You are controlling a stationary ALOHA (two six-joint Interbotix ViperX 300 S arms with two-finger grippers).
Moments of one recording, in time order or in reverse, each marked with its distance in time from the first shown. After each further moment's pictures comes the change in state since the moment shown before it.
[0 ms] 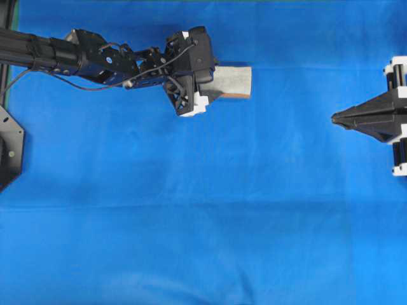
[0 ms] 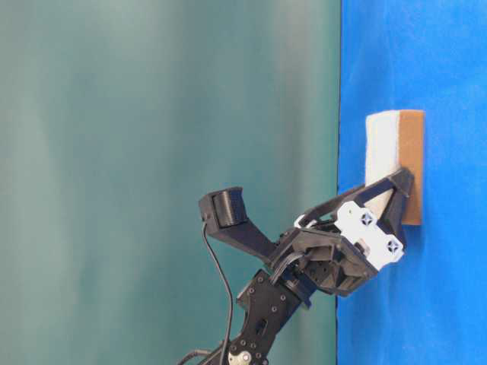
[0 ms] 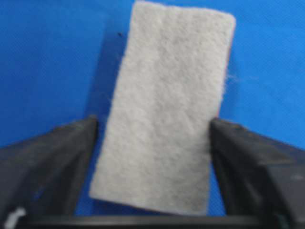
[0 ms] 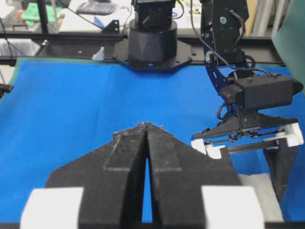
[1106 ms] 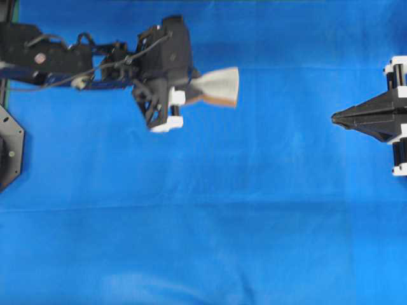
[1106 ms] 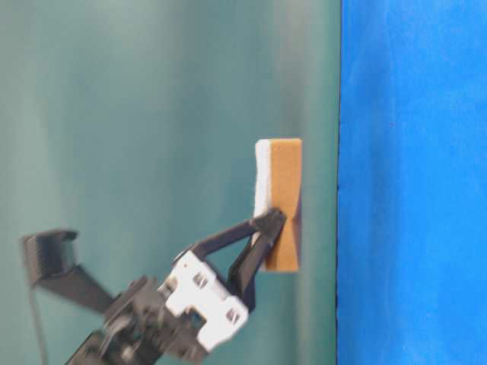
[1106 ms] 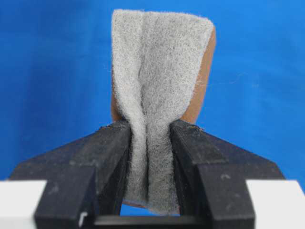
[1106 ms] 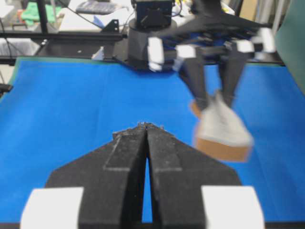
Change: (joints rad) left arm -0.170 -0.453 0.061 -0.003 0.334 -0.100; right arm 0.000 0.000 0.002 -0.002 0.002 -0.005
